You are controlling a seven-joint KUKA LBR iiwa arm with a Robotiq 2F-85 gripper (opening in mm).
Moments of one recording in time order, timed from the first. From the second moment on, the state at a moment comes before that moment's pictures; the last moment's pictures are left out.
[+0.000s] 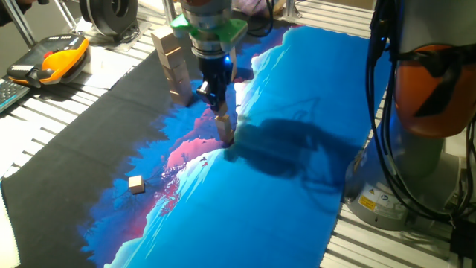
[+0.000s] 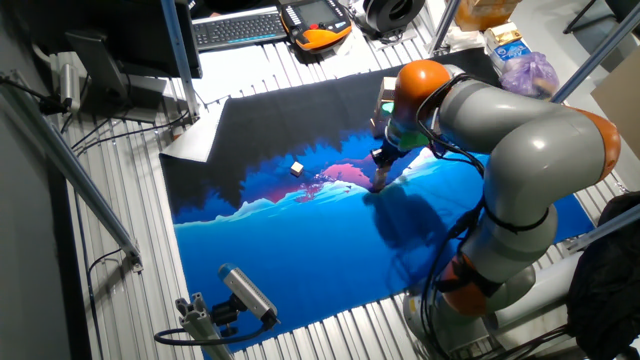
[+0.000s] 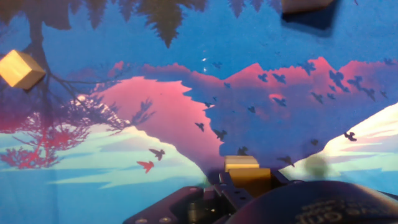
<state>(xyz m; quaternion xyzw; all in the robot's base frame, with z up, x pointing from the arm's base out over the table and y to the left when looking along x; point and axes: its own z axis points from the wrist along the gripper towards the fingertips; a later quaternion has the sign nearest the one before) 0.447 0.014 0.141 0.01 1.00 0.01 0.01</state>
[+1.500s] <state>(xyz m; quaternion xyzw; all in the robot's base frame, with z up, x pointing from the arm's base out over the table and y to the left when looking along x) 0.445 0.016 0.132 0.04 1.00 0.02 0.02</state>
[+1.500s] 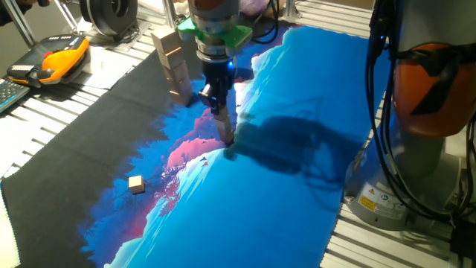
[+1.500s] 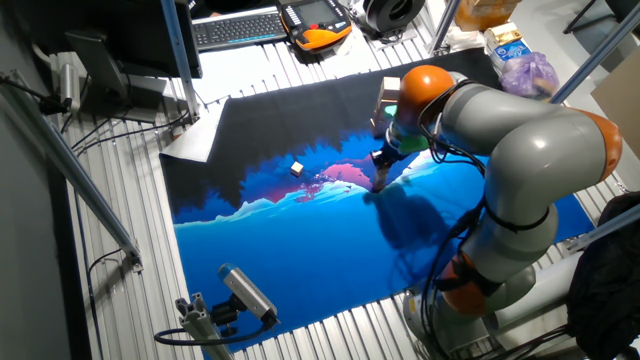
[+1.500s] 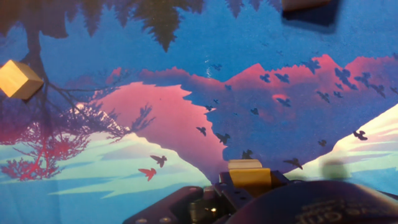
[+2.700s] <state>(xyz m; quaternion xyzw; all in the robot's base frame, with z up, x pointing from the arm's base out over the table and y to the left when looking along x) 0.452 0.058 0.179 0.08 1.00 0.01 0.00</state>
